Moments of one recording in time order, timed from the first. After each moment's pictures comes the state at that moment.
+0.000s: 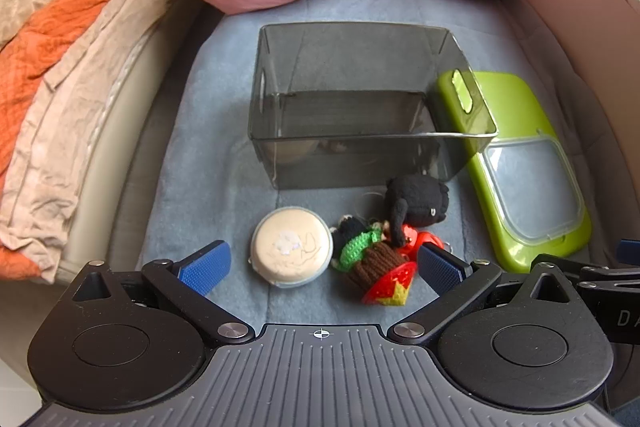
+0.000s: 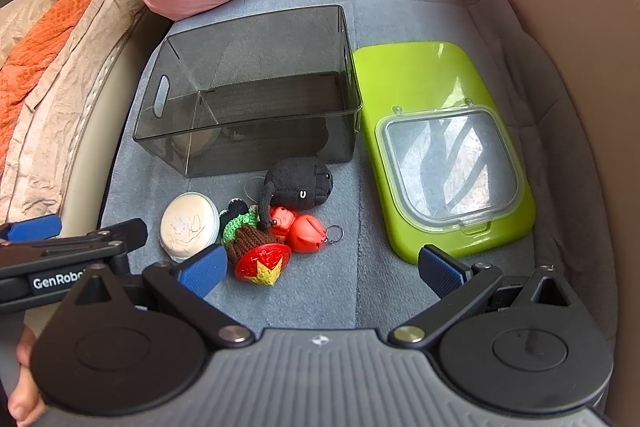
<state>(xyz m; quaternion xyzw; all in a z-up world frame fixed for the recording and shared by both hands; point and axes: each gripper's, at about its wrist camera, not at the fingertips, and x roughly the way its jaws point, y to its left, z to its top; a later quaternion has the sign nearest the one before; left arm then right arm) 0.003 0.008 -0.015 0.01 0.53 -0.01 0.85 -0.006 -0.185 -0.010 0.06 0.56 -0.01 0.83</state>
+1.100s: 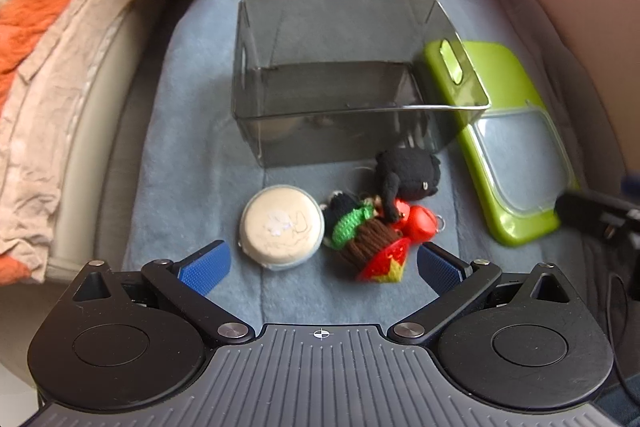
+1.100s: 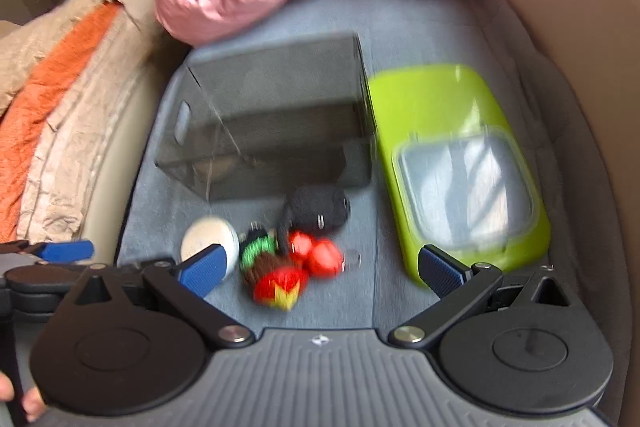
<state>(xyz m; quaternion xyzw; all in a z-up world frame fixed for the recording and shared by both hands) 0.021 0.021 -0.023 0.02 0.58 -0.04 0.82 -0.006 -0.189 0.006 0.05 0.49 0.04 0.87</state>
